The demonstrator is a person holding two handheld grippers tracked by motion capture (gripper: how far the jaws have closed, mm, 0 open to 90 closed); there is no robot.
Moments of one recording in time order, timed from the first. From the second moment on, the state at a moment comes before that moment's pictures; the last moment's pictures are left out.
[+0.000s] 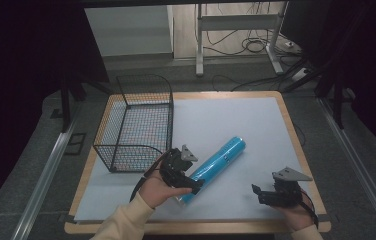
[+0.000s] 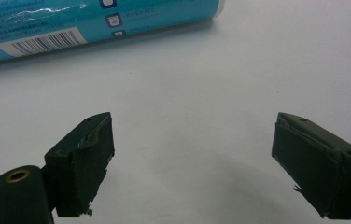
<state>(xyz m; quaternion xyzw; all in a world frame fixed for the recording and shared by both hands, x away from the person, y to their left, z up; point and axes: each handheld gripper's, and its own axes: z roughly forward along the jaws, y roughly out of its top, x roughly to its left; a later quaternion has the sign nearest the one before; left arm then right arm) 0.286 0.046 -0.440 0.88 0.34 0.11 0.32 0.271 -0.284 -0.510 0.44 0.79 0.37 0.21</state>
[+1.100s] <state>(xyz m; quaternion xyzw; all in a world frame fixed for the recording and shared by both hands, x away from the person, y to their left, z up) 0.329 -0.014 -0.465 0.90 0.34 0.09 0.26 0.272 -0.284 -0.510 0.43 0.80 0.36 0.21</state>
